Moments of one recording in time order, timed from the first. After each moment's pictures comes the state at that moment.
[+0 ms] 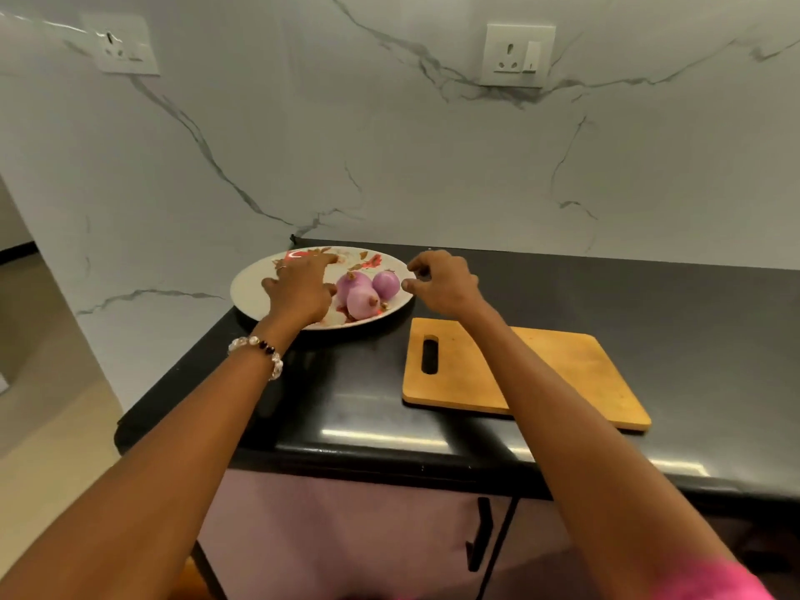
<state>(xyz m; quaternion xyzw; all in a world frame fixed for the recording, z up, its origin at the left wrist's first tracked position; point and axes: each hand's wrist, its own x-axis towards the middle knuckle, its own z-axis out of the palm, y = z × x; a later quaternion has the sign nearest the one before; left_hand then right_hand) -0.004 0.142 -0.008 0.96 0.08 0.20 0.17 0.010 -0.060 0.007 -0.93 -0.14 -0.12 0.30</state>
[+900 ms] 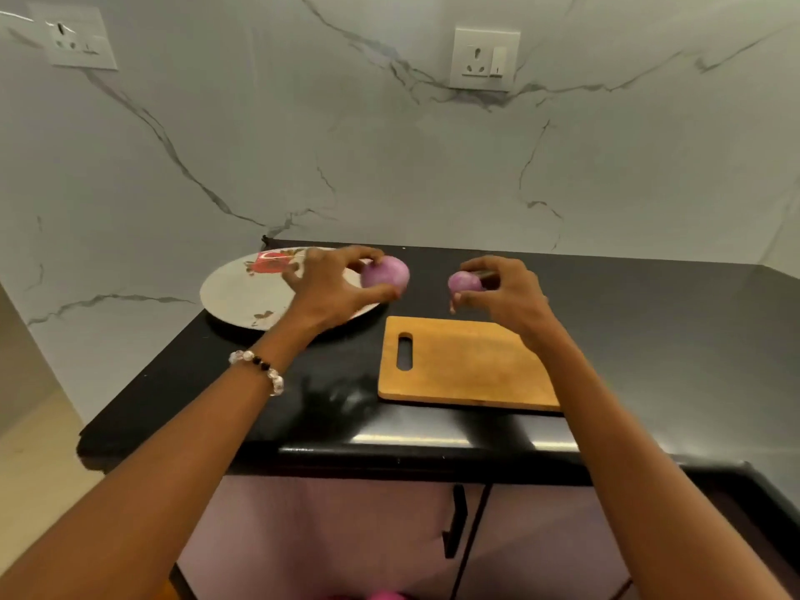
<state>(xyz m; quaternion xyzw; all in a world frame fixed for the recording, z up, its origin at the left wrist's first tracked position) -0.038 0.091 0.012 0.90 -0.11 0.24 0.34 -0.036 -0.155 0.007 -0.88 -0.10 -0.16 0.44</state>
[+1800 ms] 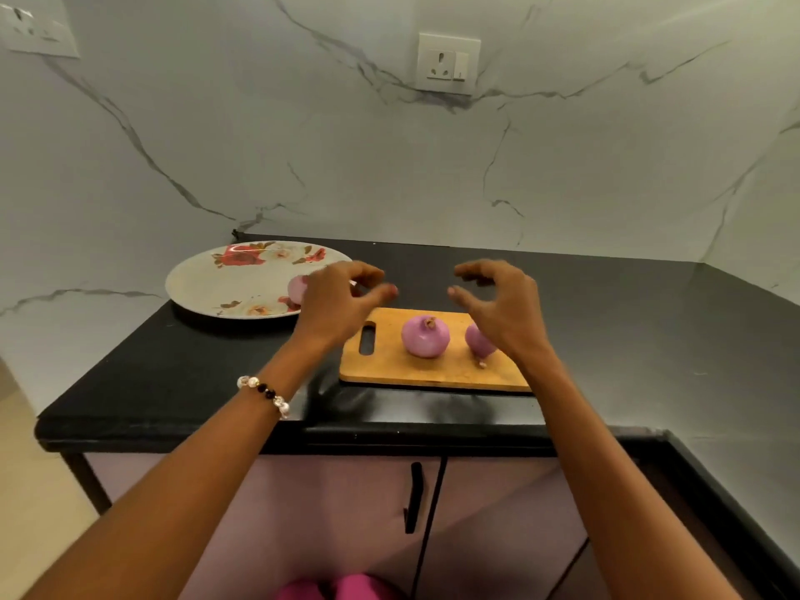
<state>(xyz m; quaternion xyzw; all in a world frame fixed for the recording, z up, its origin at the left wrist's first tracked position) -0.083 0.031 0.002 0.86 -0.14 0.24 0.43 -0.099 -0.181 0.007 -0.88 -0.09 -0.30 0.36</state>
